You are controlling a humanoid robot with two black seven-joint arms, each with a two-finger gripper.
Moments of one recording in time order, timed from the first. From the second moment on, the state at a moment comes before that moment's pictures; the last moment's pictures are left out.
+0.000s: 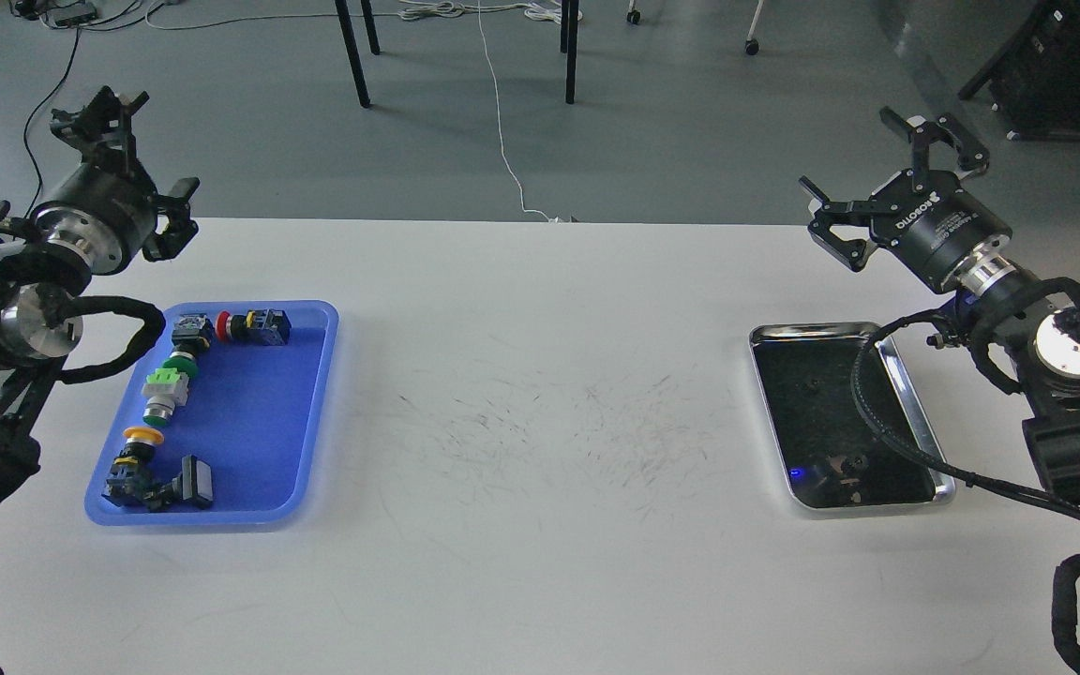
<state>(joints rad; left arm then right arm) -0.59 0.46 -1.14 -1.01 0.45 0.01 0.05 0.60 -0.31 1.34 0.74 0.11 0.49 -0.39</state>
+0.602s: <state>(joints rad) -0.56 0.31 -1.29 -0.97 0.36 -0.03 0.05 0.55 -0.31 1.35 0.73 0.11 0.49 -0.37</state>
